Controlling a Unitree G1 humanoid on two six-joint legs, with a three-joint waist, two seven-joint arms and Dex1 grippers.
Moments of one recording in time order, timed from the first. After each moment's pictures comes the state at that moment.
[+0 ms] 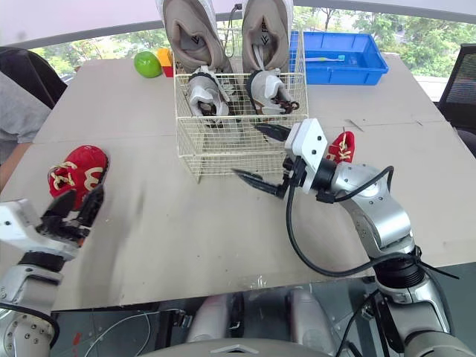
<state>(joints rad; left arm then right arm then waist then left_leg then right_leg) 0.28 0.41 0.66 -0.41 -0.64 0.31 -0.31 -0.46 -0.42 0.15 -0.43 0.45 0.38 0.82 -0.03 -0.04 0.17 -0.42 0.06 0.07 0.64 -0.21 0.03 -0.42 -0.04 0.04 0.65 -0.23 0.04</state>
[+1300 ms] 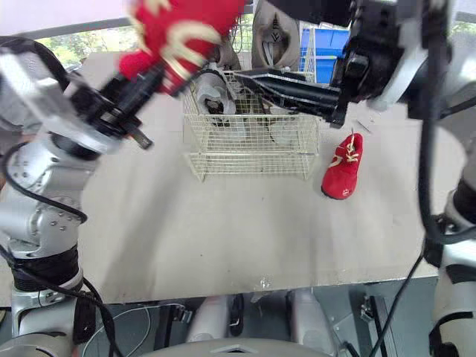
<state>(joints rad) -0.47 0.64 0.21 -0.41 -0.69 0.24 -0.67 -1.06 -0.76 -0.20 -0.43 1.04 0.93 0.74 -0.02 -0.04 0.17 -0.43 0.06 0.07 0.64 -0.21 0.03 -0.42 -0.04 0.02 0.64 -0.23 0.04</state>
